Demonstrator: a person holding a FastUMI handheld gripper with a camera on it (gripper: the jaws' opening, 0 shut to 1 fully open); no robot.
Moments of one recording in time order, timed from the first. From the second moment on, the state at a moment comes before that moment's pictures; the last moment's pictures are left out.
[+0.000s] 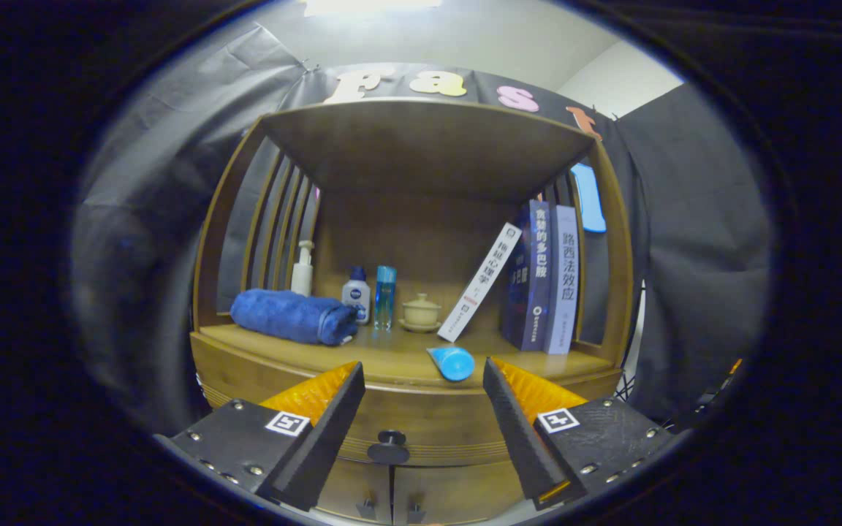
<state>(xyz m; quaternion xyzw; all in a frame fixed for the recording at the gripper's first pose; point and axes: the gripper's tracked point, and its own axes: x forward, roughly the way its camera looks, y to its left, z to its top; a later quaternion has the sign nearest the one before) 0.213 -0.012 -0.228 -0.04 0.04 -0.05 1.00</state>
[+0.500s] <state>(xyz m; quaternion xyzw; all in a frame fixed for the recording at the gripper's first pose) 0.139 -0.067 -0.104 -0.02 -0.02 -0.05 1.00</state>
